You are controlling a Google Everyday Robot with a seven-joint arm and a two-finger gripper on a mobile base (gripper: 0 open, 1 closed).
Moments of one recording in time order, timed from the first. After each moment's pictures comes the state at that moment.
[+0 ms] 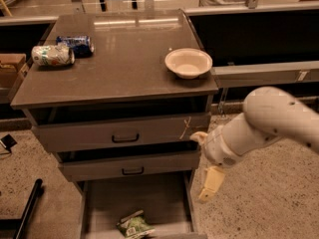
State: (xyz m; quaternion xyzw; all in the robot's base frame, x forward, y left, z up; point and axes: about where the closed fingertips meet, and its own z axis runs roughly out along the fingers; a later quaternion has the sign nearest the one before) arm 0.432 -0.102 0.700 -0.65 0.71 0.19 0.20
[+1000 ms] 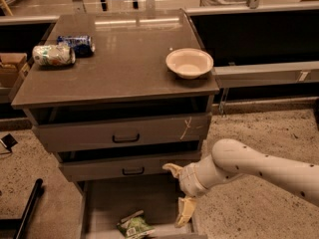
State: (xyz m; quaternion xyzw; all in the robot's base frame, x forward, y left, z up) arm 0.422 -0.032 0.539 -0.71 0.60 0.26 0.26
